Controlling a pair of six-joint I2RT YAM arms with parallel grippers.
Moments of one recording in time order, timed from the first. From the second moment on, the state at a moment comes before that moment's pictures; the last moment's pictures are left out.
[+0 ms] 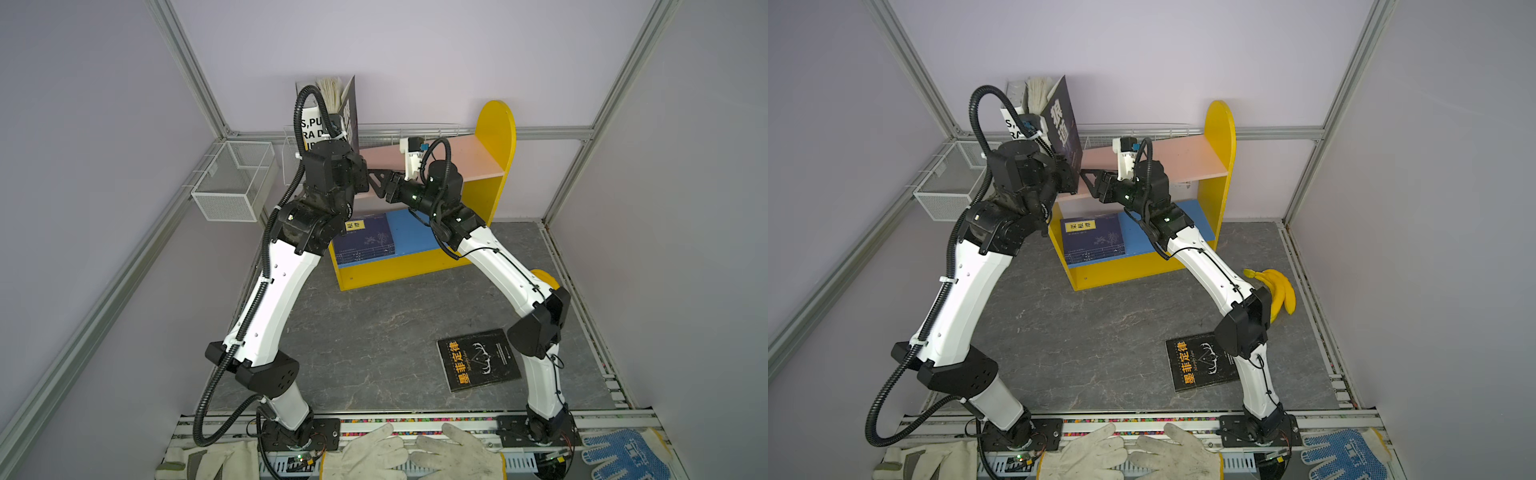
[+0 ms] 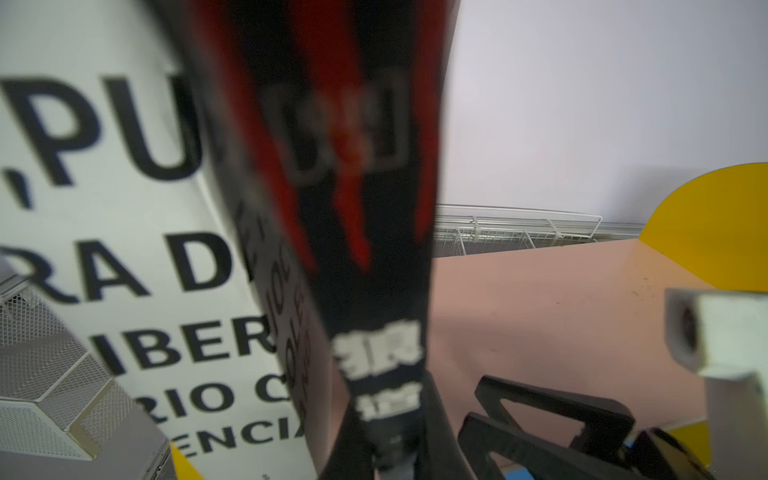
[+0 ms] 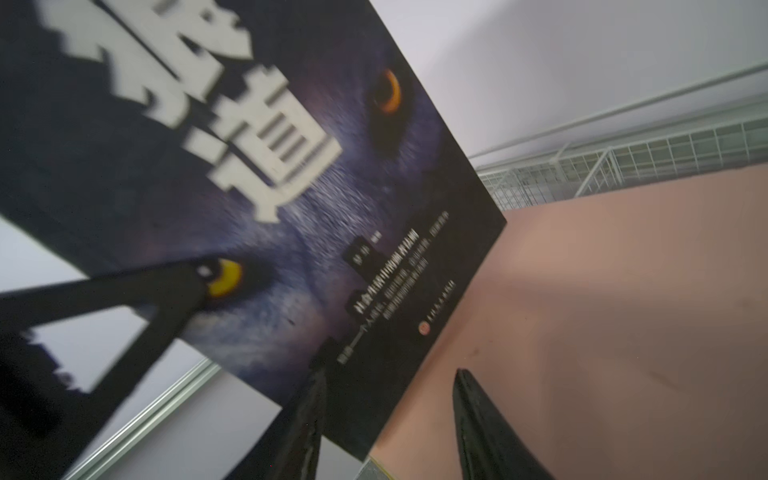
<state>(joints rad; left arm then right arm) -0.60 1.70 2.29 -0.69 -0.55 -0.10 0.67 2.11 2.28 -0.08 -0.32 0.60</state>
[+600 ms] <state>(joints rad) -0.56 1.75 2.39 -0.78 -0.54 -0.13 0.69 2.20 2.46 -0.16 -0.32 0.60</state>
